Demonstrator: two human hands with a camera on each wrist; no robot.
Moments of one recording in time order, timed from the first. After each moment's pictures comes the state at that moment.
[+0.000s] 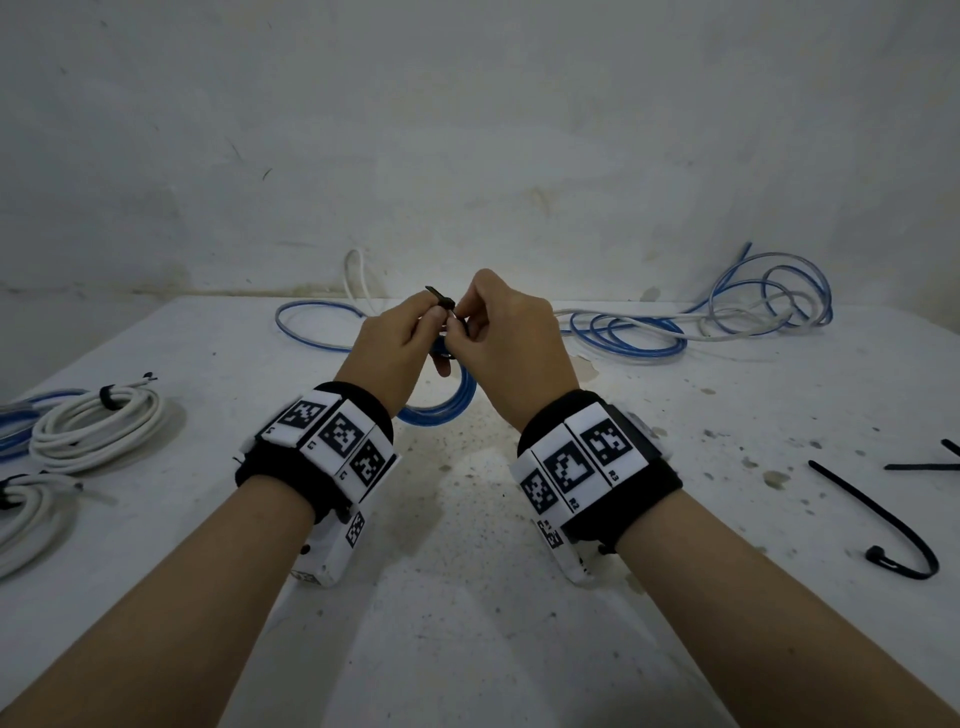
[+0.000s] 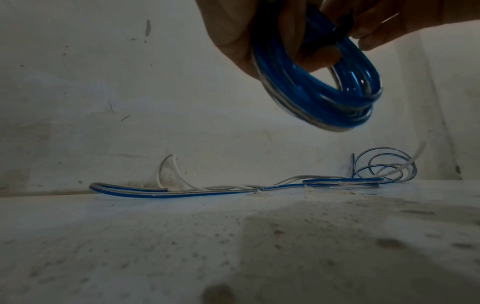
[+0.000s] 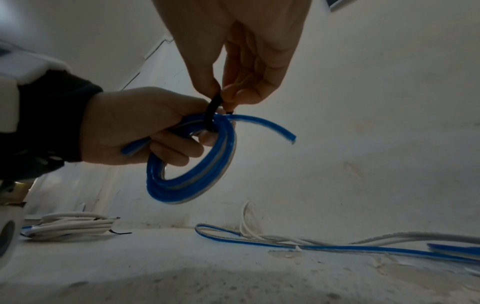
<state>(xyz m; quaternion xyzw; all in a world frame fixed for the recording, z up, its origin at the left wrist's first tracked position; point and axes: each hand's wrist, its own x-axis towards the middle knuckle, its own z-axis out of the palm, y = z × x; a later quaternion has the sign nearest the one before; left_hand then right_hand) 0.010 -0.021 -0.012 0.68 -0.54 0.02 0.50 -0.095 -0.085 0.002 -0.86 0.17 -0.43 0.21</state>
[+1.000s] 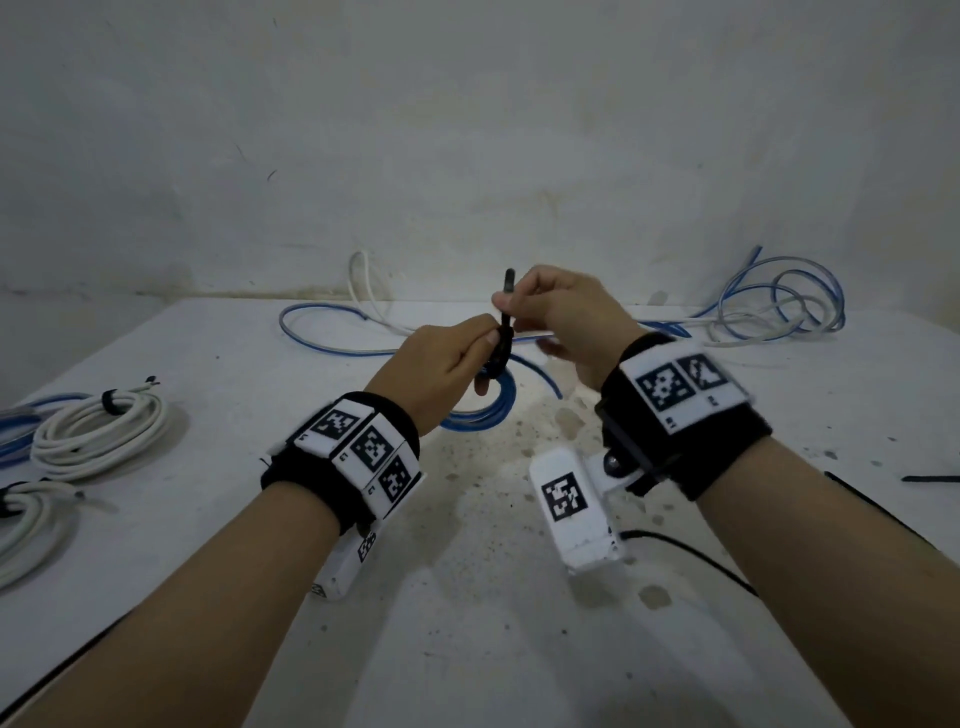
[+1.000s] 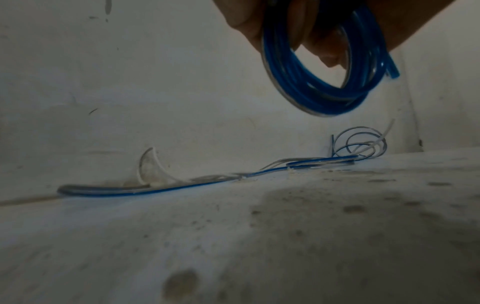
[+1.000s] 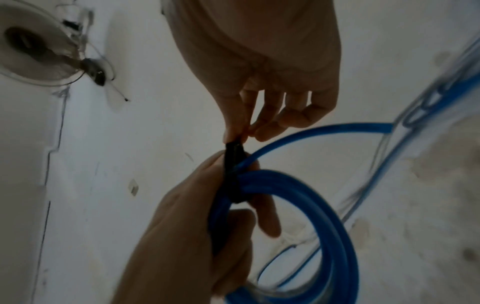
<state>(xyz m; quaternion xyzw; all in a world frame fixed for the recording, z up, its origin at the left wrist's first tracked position) 0.003 -0.031 -0.016 0.65 -0.65 0.01 0.40 -0.110 -0.121 0.030 -0.72 0.26 -0.30 0.56</state>
